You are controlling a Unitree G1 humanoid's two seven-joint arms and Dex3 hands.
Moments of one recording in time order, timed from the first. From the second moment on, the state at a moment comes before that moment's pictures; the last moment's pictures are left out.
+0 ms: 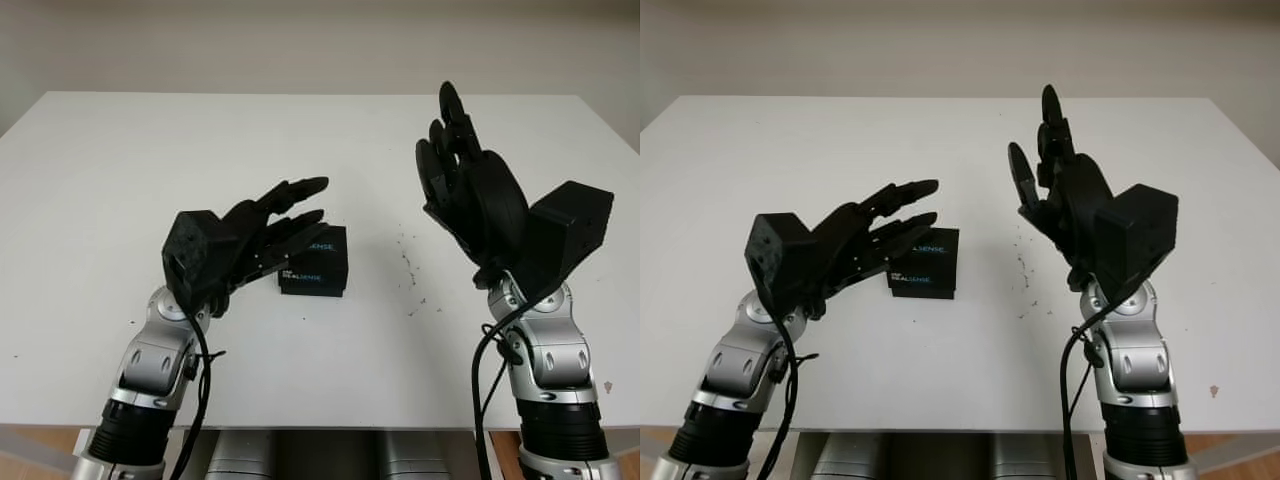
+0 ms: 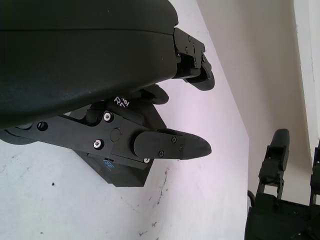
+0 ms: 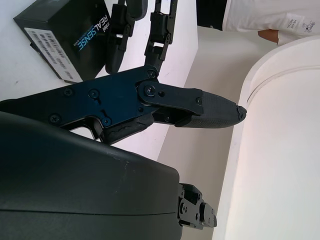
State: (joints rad) left arm -0.32 0.22 -0.07 -0.07 -0.02 0.34 -0.32; right arm -0.34 -0.21 -0.10 -0.15 0.09 0.25 0.17
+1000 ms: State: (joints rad) left arm -0.41 0.22 0.09 0.03 -0.03 0.19 -0.14; right arm -0.35 -0.21 -0.11 -0.12 0.11 0.23 0.16
